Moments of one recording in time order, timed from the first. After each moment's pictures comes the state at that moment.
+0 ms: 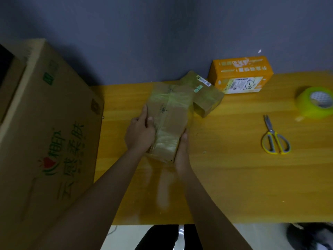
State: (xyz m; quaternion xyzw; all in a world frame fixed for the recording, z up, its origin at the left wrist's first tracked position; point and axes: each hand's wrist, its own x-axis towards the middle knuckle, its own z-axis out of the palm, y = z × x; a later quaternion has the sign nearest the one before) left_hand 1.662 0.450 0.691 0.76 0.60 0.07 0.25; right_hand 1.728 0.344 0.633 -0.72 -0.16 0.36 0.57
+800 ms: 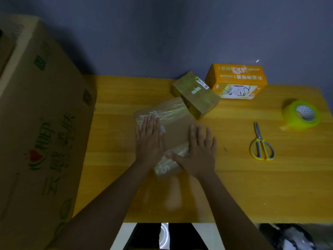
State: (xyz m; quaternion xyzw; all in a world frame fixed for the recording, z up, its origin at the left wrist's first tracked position) left_hand 1.662 0.416 0.626 0.87 0.45 0.10 0.18; right_hand 1.785 0.303 0.651 -0.87 -0.47 0.11 0.07
